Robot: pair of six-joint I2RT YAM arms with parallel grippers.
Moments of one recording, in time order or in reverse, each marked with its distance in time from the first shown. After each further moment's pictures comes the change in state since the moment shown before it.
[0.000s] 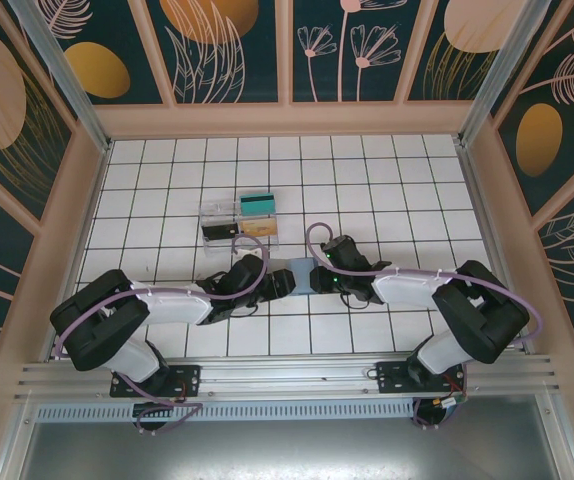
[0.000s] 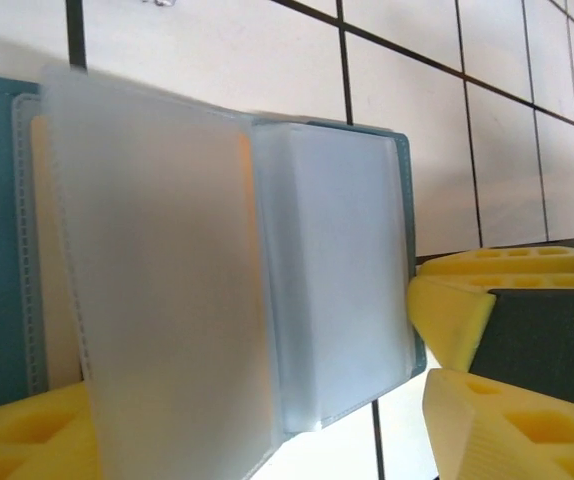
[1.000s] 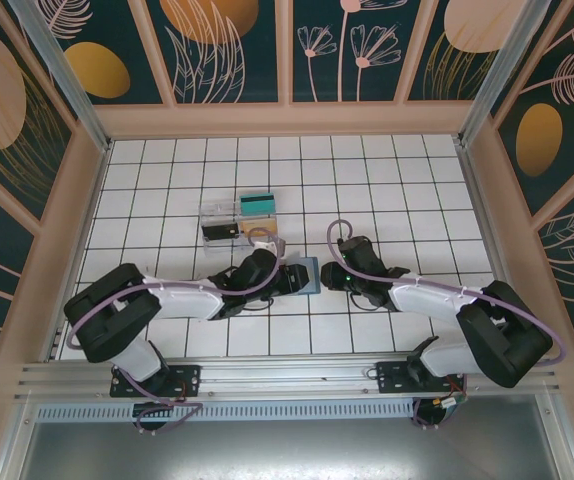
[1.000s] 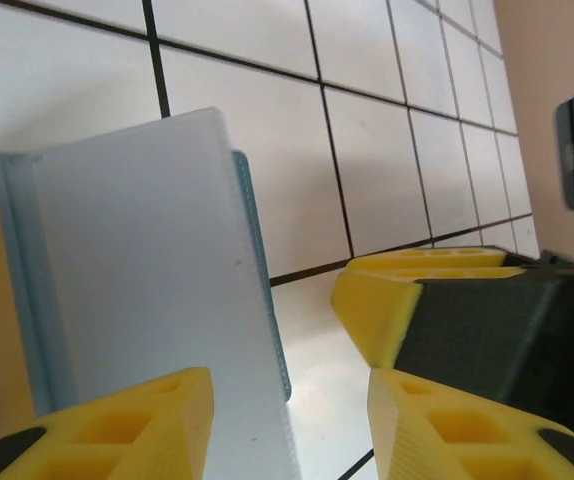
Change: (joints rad) left arm -0.039 0.053 0.087 0.094 0.041 0.006; right arm -0.060 -0.162 -0.084 0.011 0.027 0.075
